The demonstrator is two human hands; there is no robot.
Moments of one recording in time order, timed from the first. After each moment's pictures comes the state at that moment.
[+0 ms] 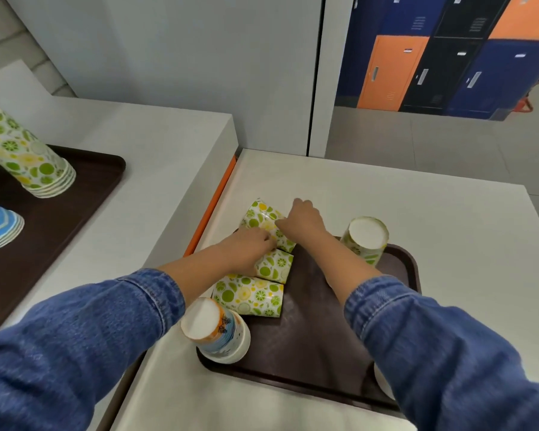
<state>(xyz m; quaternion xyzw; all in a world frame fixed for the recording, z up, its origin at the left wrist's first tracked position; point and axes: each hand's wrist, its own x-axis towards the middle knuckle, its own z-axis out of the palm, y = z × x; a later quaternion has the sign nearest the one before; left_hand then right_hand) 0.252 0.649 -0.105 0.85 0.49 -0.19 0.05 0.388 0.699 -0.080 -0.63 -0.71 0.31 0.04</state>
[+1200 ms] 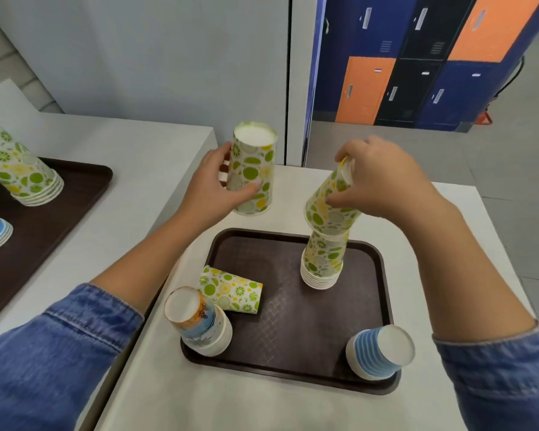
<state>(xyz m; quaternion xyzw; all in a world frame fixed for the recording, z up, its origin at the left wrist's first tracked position) 0.277 0.623 0.028 0.62 0.62 0.42 0.22 0.523 0.640 0.092 -0.59 -0.80 0.06 0.11</state>
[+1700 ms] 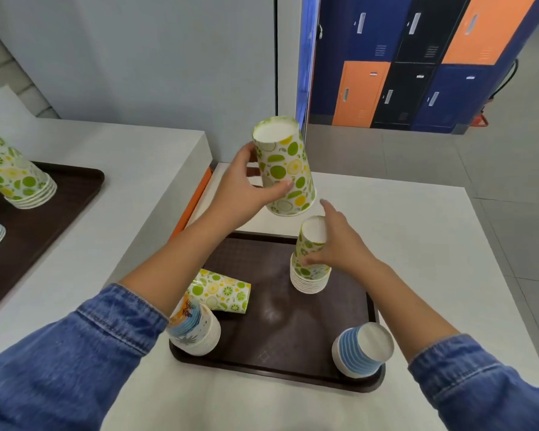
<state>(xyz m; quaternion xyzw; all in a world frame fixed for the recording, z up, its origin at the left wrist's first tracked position) 0.348 0.622 0.045 0.58 0.59 0.46 0.32 0.539 0.634 -0.037 -0.59 -0.73 0.32 0.13</state>
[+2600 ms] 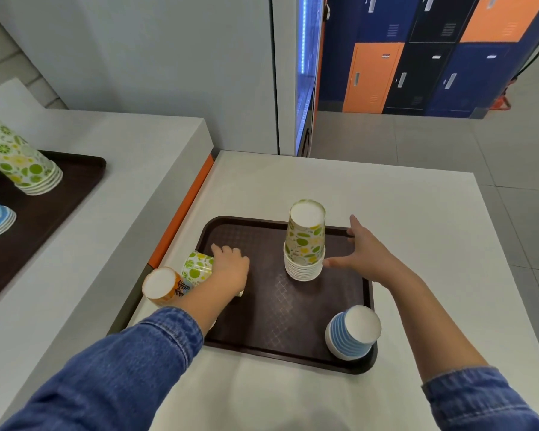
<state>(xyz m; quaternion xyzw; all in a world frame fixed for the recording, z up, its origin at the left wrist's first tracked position) 0.353 0.576 -0.095 0.65 0.66 -0.38 0.06 0.604 0.621 -0.078 -0.60 -0.67 0.42 0.13</state>
